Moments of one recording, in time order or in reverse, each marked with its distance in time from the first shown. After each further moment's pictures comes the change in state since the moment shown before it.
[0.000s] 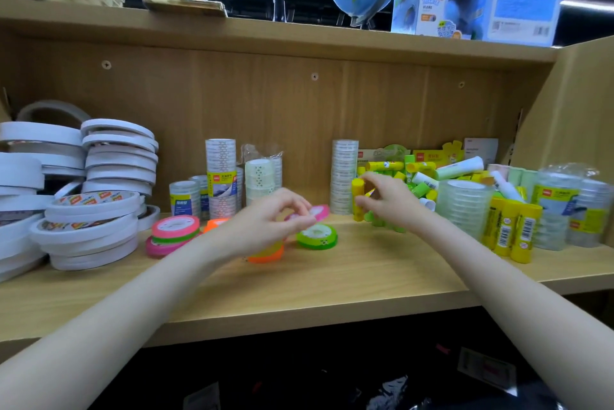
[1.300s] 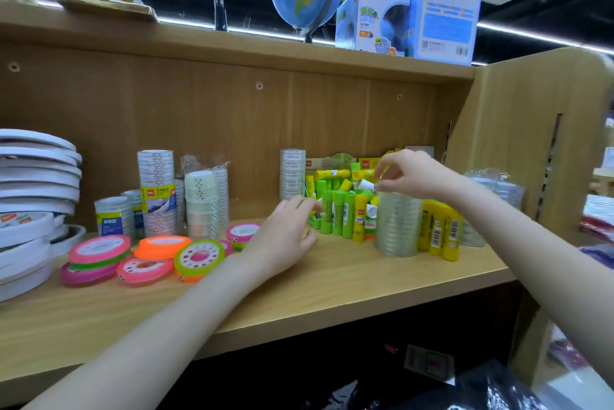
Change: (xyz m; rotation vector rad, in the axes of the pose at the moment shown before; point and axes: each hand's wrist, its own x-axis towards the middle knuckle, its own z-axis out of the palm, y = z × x) left_hand 0.064 0.017 0.084 0.375 0.139 0.218; right_hand -0.028 0.013 -0.116 -0.417 -0.017 0.214
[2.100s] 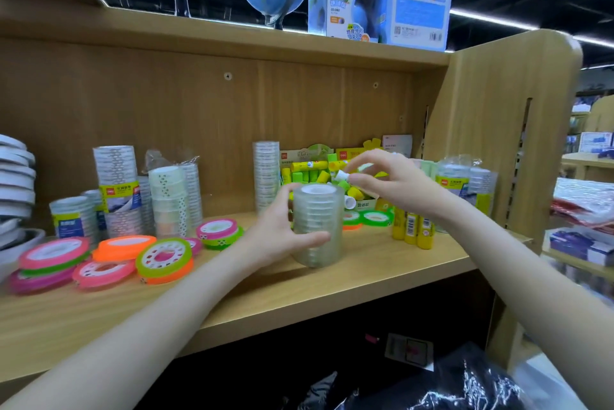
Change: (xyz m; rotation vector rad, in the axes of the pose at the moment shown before) left_hand 0.008 0.027 0.008 -0.541 -0.070 -0.220; right_hand -0.038 0.008 0.012 0.451 0.097 -0.145
